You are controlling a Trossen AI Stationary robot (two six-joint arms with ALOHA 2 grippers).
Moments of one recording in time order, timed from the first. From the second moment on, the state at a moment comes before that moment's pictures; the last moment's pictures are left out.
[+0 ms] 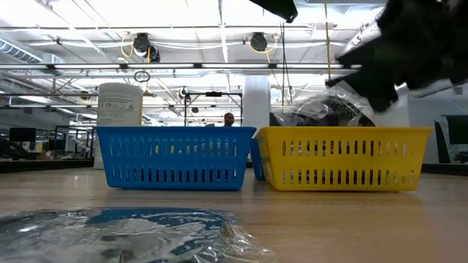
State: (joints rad) left arm -0.55 2.07 1.74 -0.58 -0.84 -0.01; right arm 0.59 1.56 0.29 1.13 0.65 0.40
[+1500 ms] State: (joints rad) left arm -0.65 2.07 1.60 -0.81 -0.01 -1.06; right arm 0.68 1.39 0.29 1.05 0.52 0.20
